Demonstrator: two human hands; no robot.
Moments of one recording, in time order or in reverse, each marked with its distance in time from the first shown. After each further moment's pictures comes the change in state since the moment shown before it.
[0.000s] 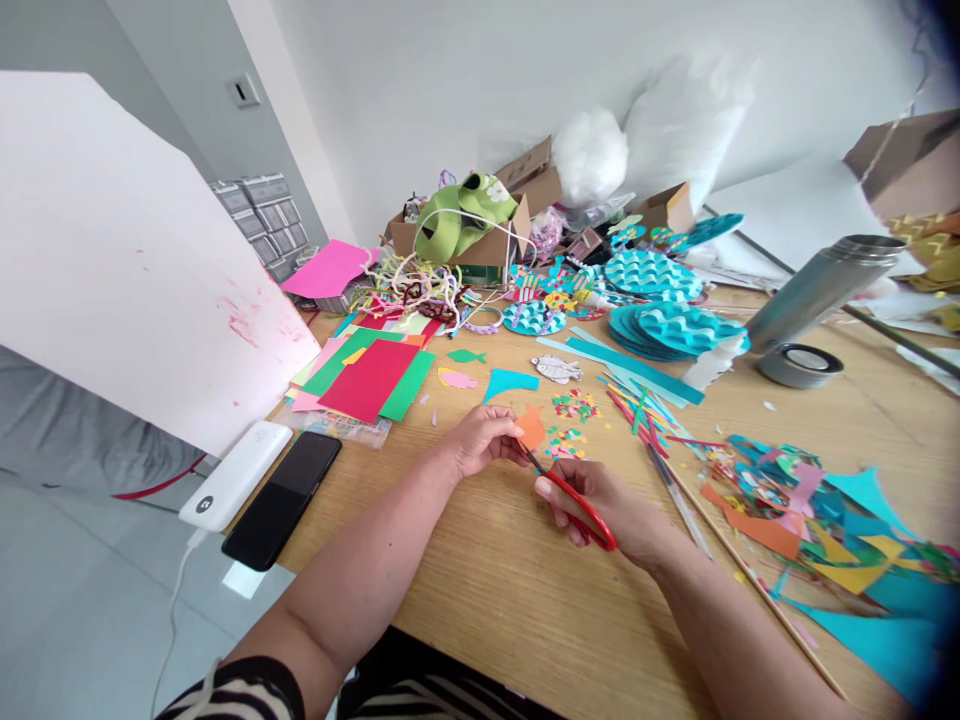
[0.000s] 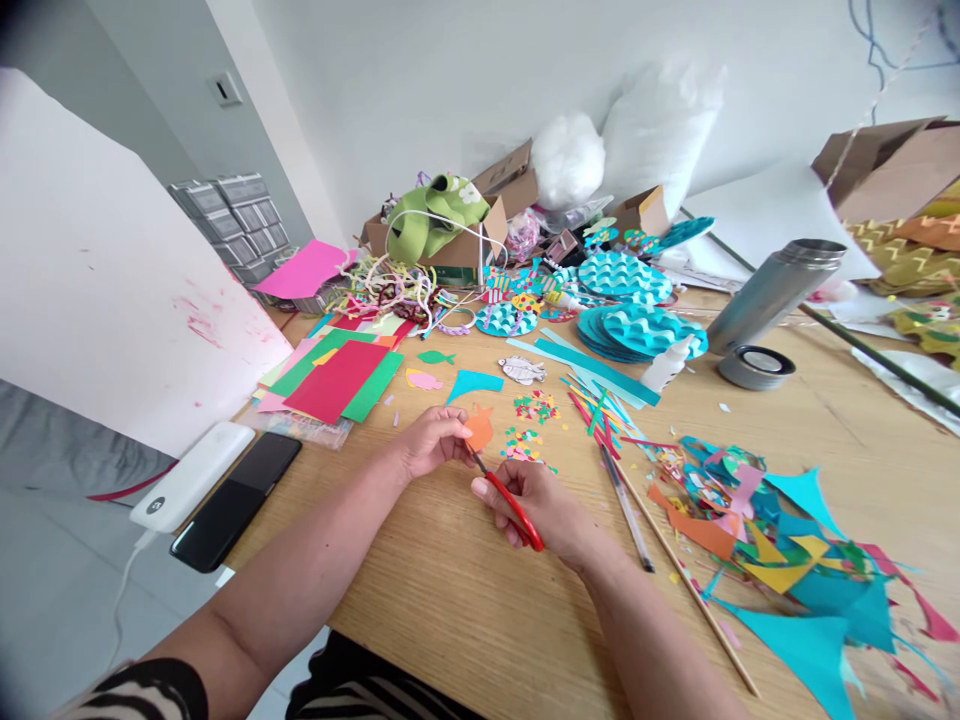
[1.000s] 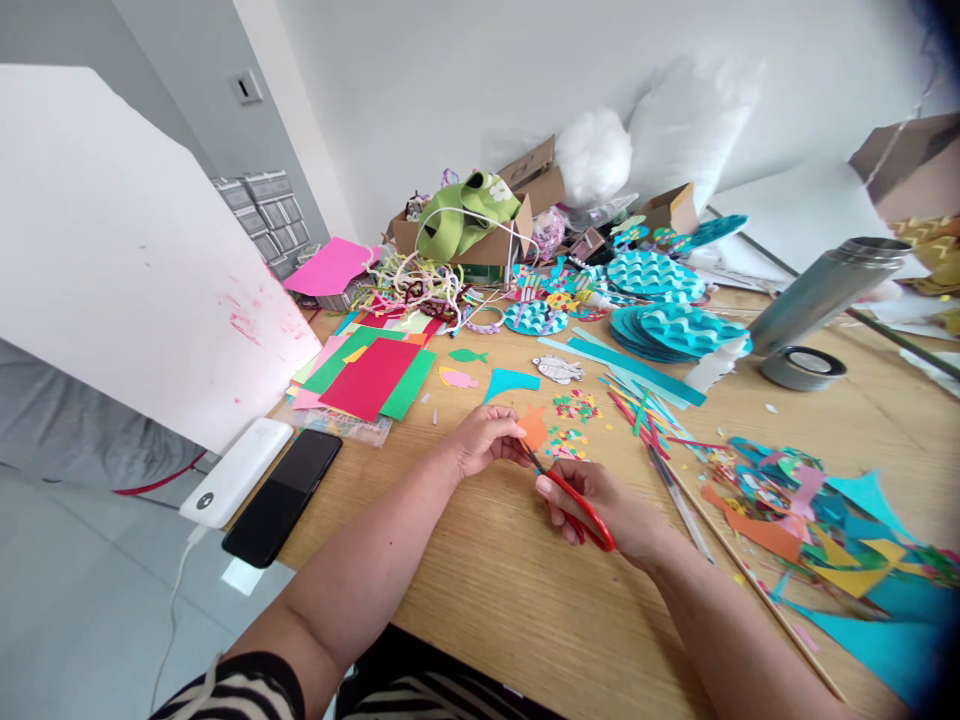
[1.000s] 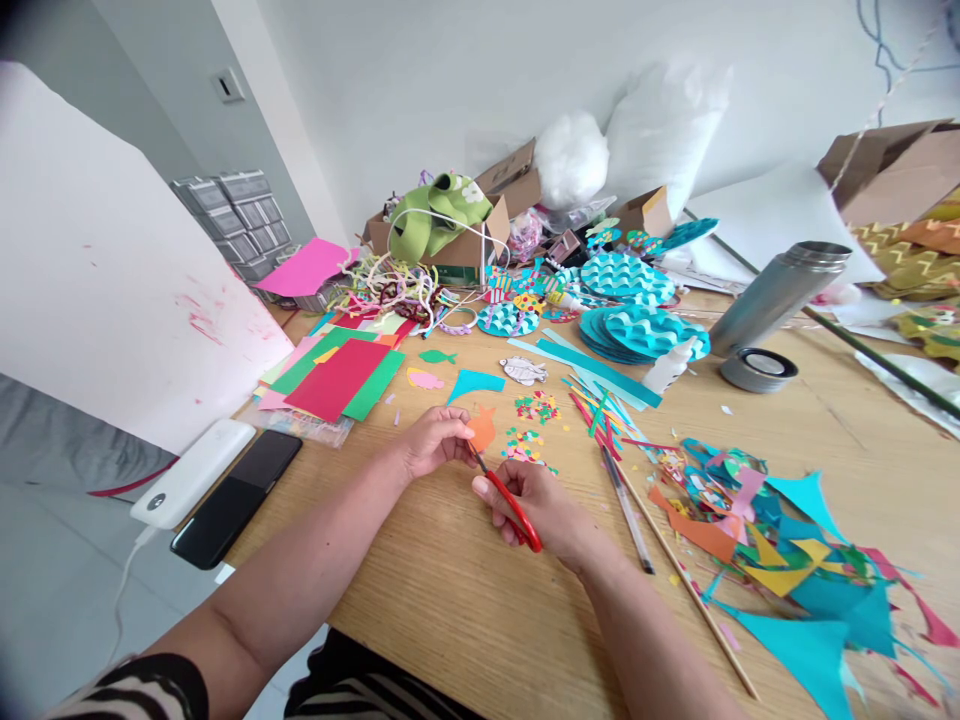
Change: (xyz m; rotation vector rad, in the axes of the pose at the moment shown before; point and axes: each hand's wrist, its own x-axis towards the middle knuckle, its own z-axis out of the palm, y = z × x) left_hand 0.000 -0.001 0.001 -0.011 0.002 -0.004; right_hand 0.002 0.003 0.000 0.029 -0.015 -0.003
